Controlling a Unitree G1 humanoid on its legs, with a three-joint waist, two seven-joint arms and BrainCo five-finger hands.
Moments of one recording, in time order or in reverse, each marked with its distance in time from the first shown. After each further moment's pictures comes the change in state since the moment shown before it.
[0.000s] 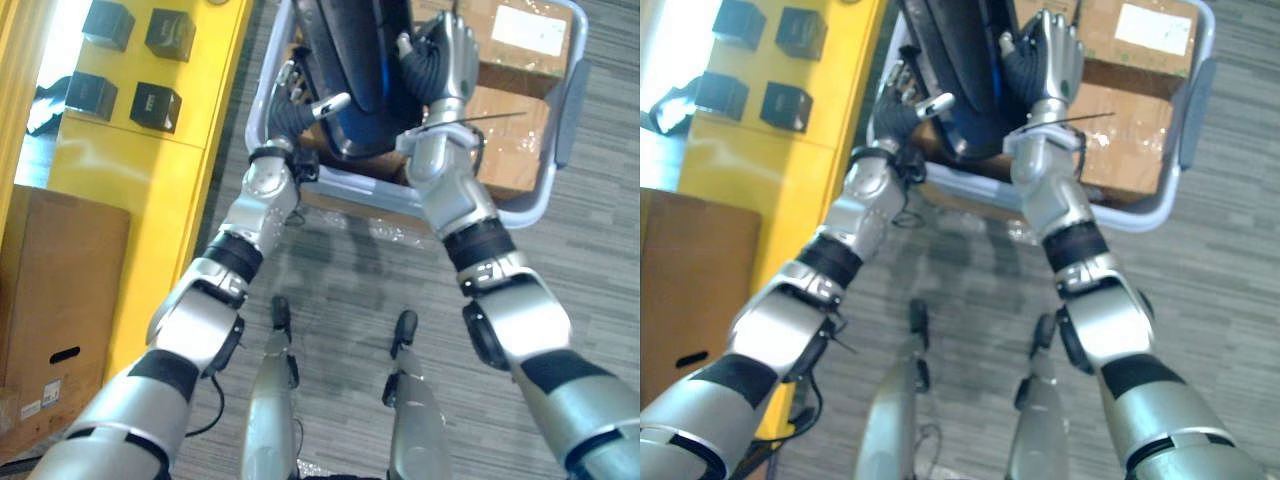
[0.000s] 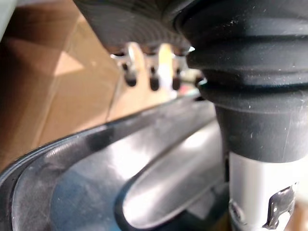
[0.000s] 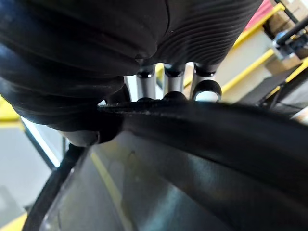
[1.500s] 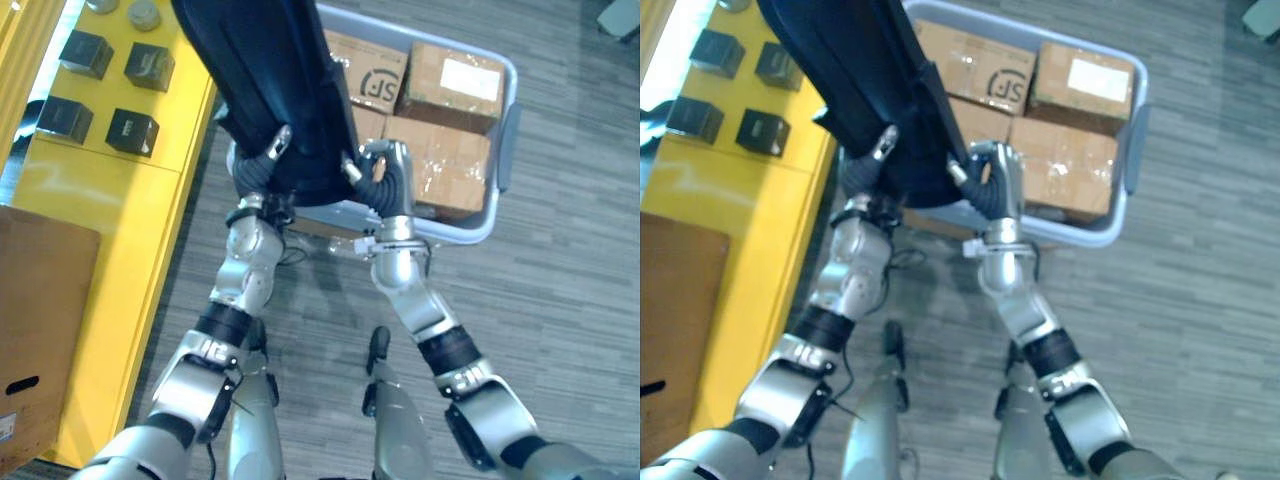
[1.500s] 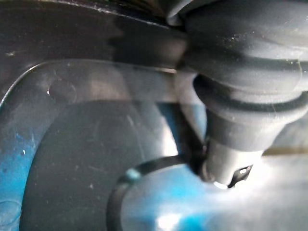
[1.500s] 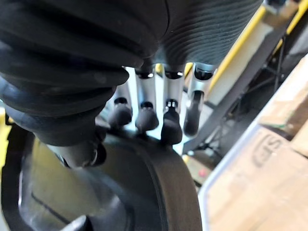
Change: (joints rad) left arm 0.490 -0.039 0.181 -0.536 0.141 -0.090 0.133; right arm 0.623 0.124 0.008 -0.530 0.175 -0.210 0.056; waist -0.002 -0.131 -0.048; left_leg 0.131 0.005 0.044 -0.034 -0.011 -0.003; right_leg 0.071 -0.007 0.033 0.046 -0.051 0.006
